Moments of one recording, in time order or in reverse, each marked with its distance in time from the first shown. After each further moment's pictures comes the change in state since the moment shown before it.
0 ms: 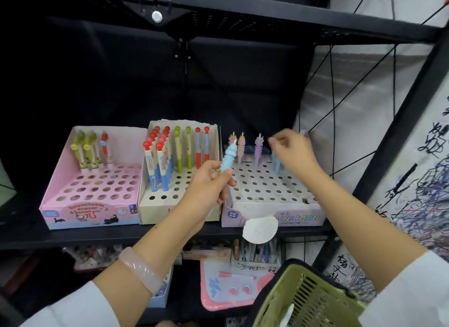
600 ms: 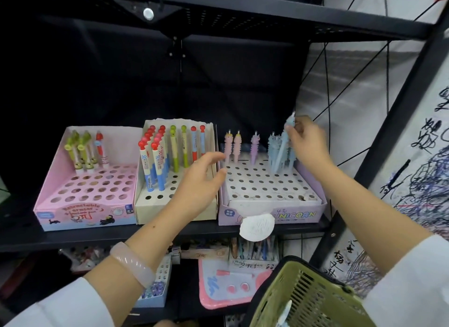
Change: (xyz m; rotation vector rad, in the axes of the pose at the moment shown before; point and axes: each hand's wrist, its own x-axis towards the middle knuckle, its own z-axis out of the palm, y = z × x) left_hand 0.002 0.006 -0.010 0.525 0.007 0.230; right_hand 0.016 0.015 -0.020 0.036 0.187 -0.053
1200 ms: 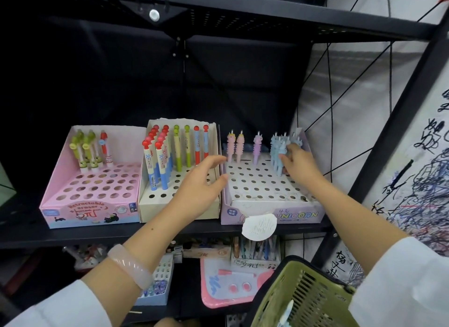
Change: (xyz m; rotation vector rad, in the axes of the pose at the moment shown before) left_hand -0.003 -0.012 -0.004 0.054 -0.068 0.041; right_hand -0.018 0.040 0.025 -0.242 -0.324 0.102
